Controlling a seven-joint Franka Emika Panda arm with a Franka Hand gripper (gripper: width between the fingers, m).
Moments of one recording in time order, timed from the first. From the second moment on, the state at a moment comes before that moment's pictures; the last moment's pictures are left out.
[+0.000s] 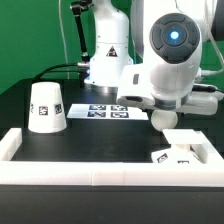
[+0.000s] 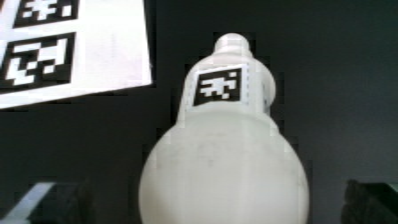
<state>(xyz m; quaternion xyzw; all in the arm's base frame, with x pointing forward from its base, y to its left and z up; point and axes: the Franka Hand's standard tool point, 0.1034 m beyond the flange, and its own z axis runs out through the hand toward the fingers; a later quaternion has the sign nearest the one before) 0.443 0.101 0.039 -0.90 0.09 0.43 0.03</state>
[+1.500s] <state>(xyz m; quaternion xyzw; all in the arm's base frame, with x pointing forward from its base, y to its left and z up) 0.418 0.103 0.008 -0.90 0.10 0.42 0.03</state>
